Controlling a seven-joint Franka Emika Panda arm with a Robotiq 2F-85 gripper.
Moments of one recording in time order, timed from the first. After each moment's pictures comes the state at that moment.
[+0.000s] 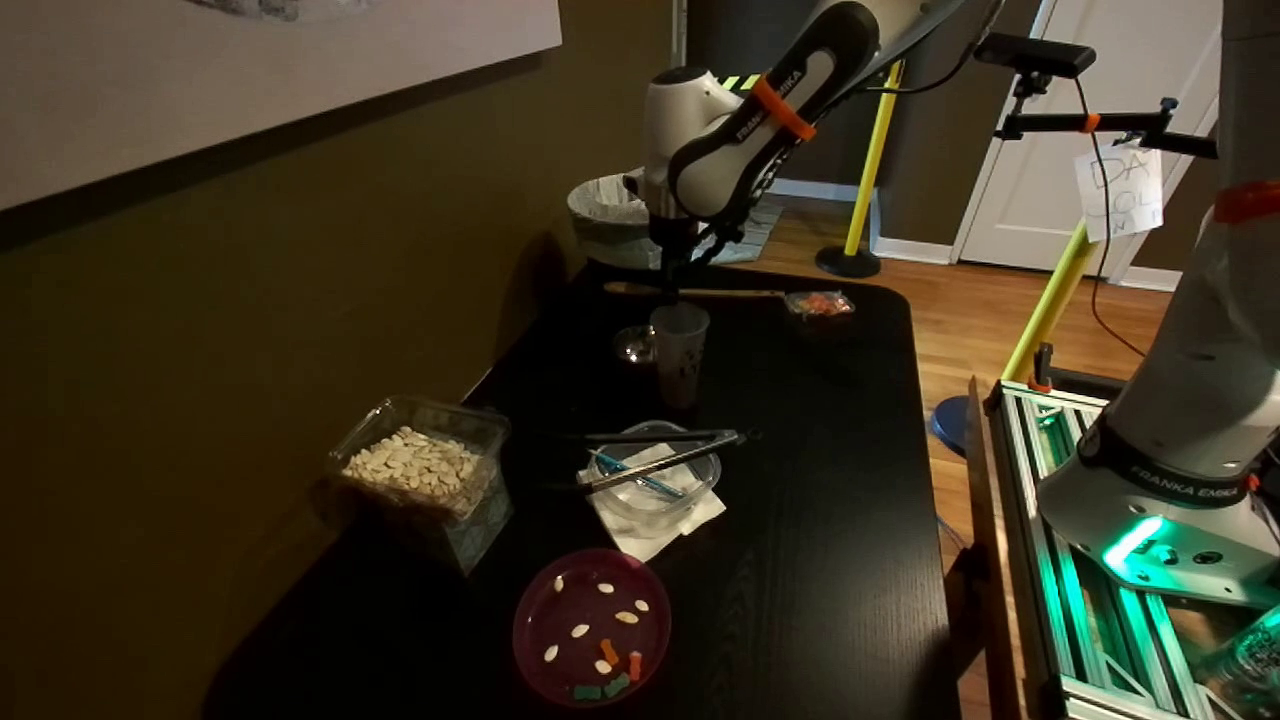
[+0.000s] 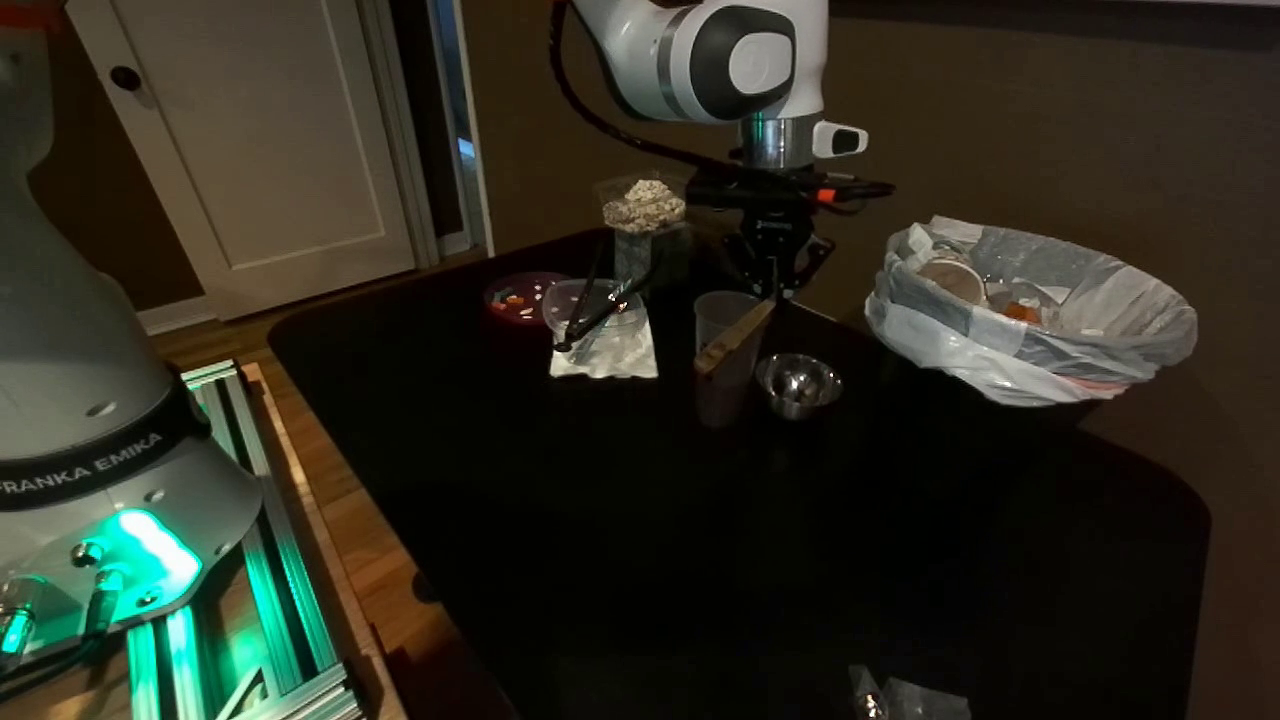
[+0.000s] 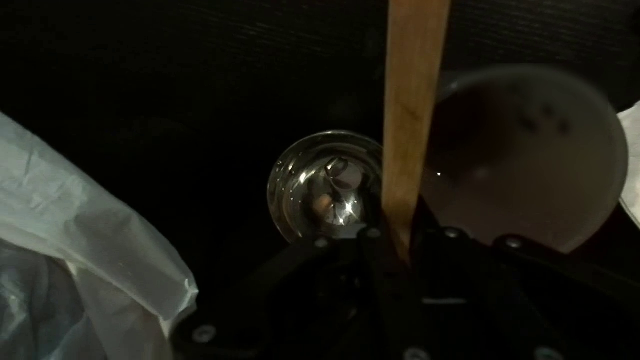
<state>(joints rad) -0.14 0.40 -0.09 -2.01 -0.17 2.52 -0.39</state>
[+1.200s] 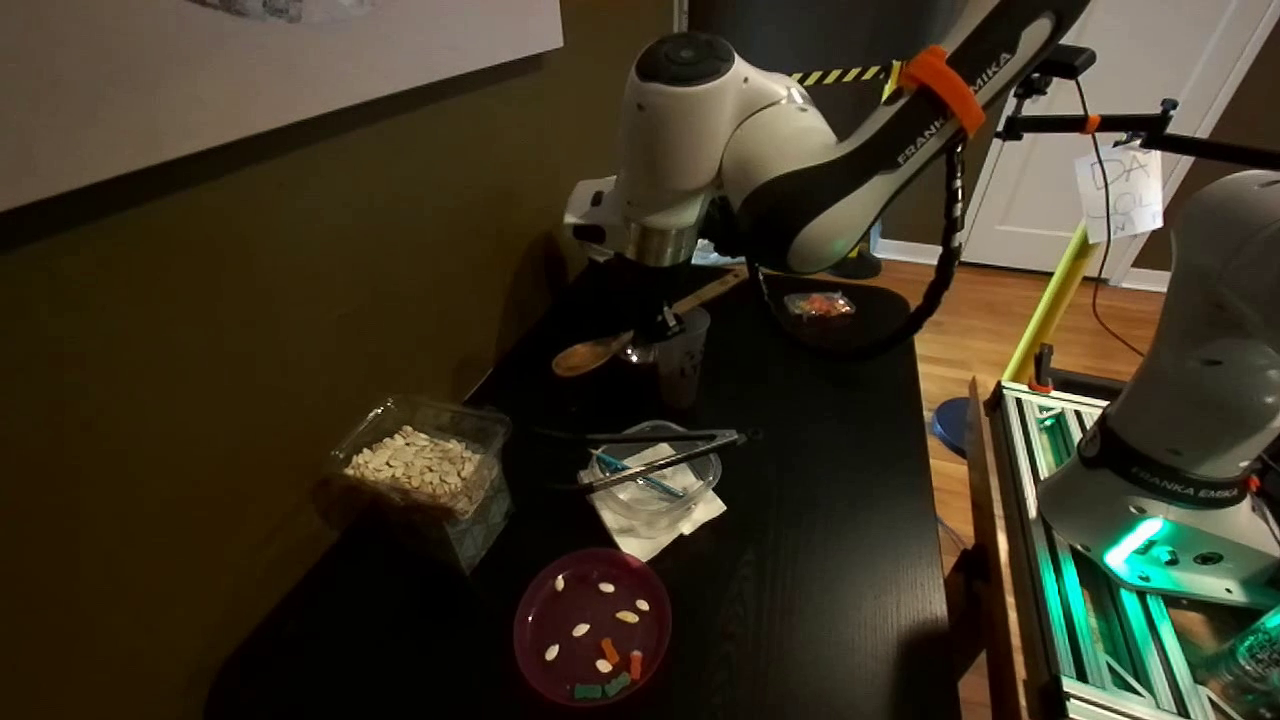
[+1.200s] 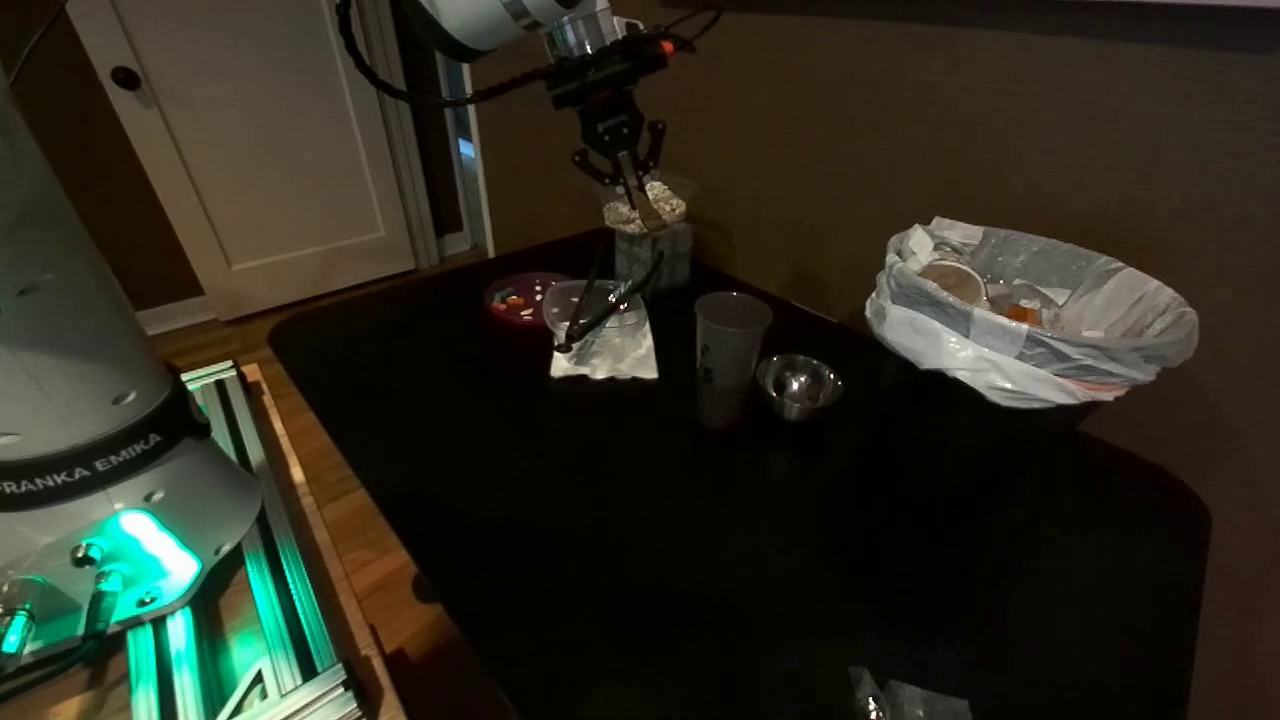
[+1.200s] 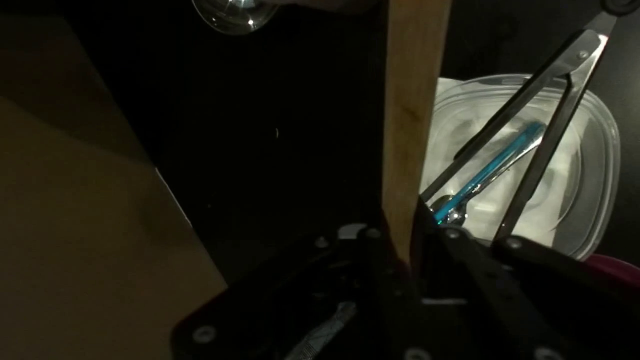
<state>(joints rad) 0.11 0.11 0.08 -2.26 -0.59 2.52 -0.41</state>
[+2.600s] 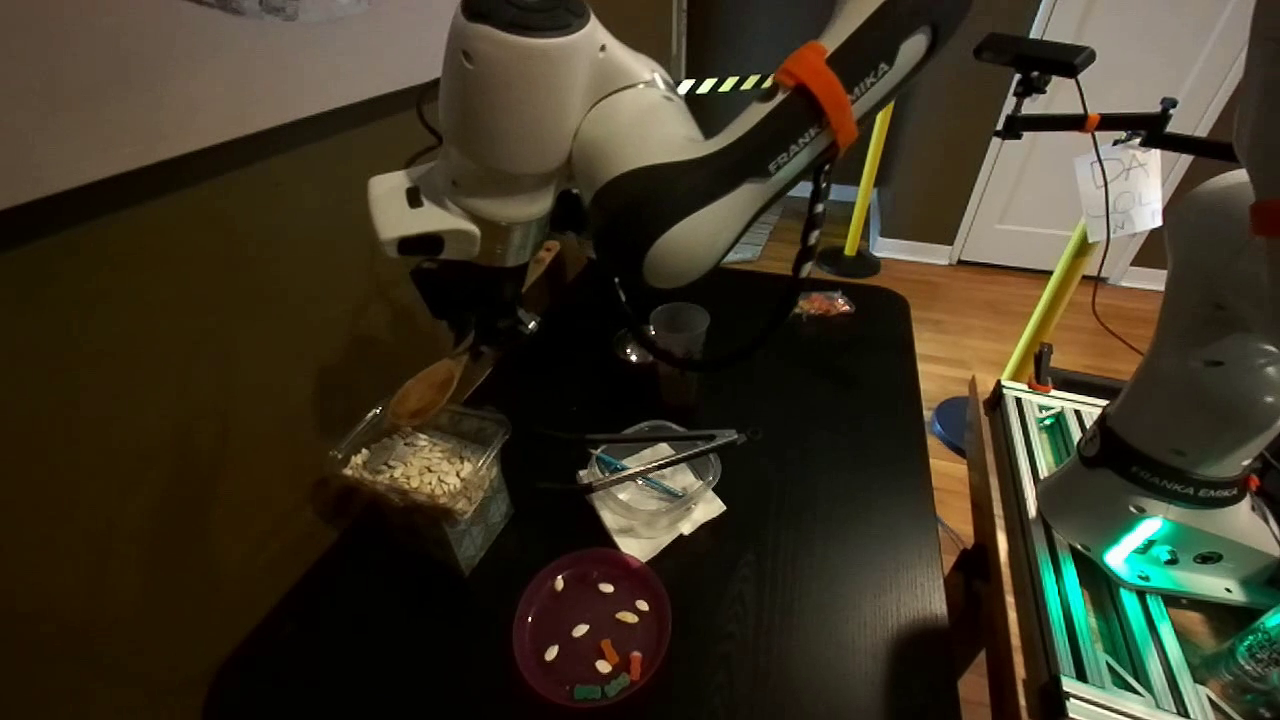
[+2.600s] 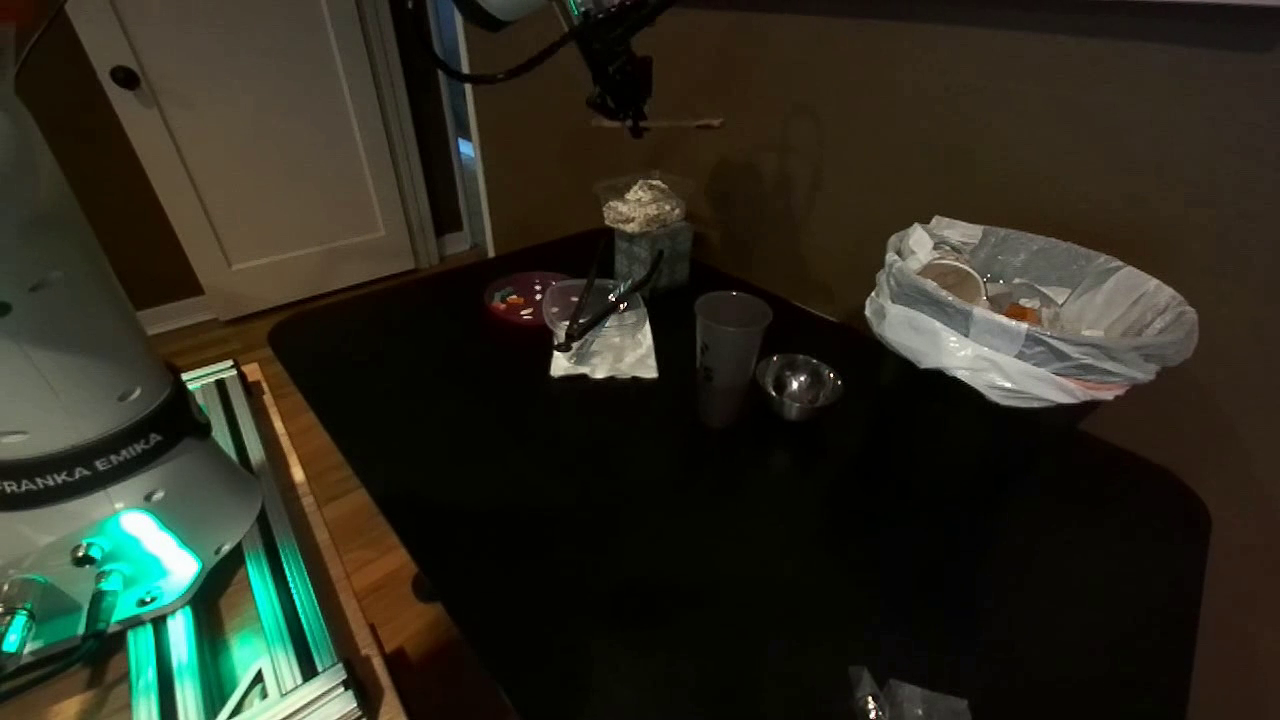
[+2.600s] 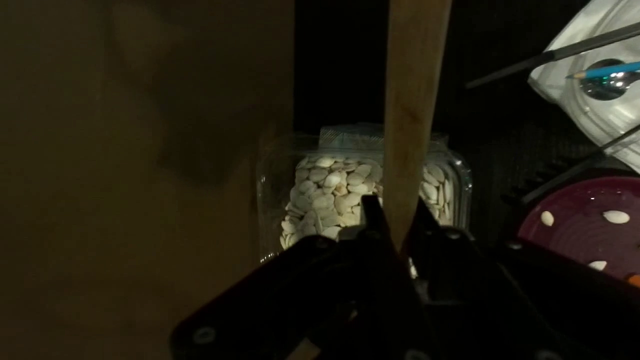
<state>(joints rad) 0.17 0.38 0.20 -1.80 -0.62 2.52 -0.87</state>
